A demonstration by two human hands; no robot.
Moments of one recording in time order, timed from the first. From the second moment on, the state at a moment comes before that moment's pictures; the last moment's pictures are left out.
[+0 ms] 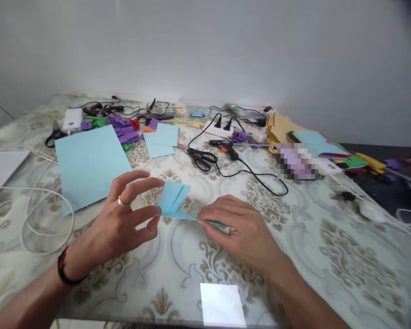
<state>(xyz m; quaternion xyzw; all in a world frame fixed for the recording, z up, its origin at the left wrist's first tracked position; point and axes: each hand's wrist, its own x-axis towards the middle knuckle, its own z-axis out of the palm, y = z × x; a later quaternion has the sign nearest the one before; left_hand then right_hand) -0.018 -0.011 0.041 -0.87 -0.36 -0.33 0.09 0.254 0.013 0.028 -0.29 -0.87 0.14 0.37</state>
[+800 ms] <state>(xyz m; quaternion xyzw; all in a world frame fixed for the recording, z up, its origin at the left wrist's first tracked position) -0.008 -0.020 0.034 -0.74 -0.52 -0.34 -0.26 0.248 0.009 0.027 -0.40 -0.77 0.37 0.33</state>
